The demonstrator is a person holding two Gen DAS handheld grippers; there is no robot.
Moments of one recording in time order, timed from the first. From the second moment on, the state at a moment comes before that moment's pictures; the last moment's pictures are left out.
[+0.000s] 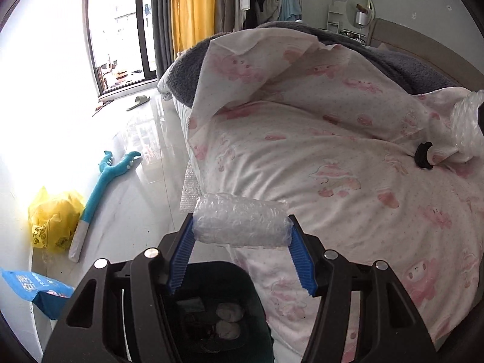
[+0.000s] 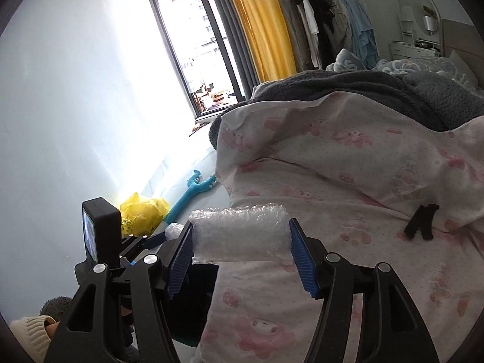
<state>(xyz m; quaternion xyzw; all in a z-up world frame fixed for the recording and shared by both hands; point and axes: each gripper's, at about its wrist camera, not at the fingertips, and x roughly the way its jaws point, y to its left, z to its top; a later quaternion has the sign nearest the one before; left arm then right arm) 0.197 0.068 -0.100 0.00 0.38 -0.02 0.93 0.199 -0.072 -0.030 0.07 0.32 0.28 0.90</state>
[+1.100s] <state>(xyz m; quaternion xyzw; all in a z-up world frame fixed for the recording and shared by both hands) 0.154 0.184 -0.201 -0.04 0.54 0.00 0.84 0.206 0.093 -0.074 -0.01 0.41 0.35 0.84</state>
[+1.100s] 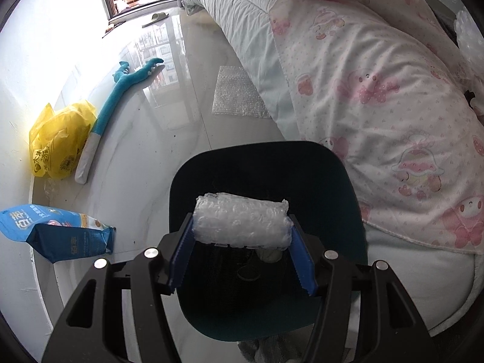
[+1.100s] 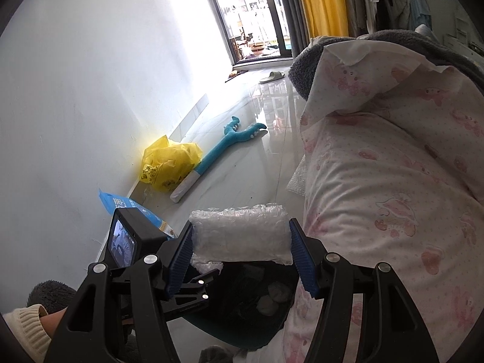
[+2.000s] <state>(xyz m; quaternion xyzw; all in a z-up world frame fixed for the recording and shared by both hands) 0.102 0.261 -0.144 -0.08 0.45 0.03 0.89 0.225 0.173 -0.167 -0.11 0.51 0.32 0.79</state>
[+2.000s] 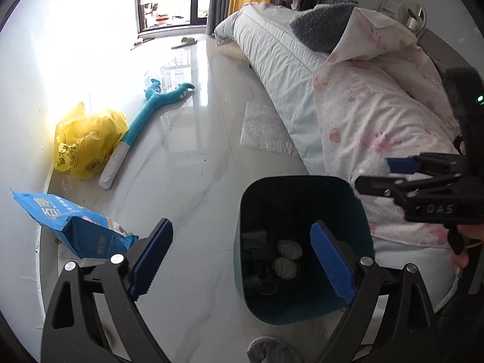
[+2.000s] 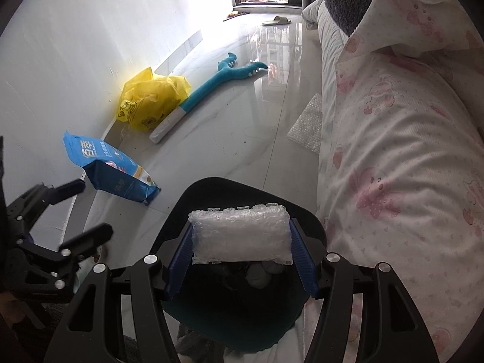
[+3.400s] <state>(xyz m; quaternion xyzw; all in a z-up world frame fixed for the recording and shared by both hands) 0.106 0.189 -0.007 -0.08 0.25 -0.02 0.96 0.209 0.127 -0.102 -0.12 0.40 0.33 0.85</state>
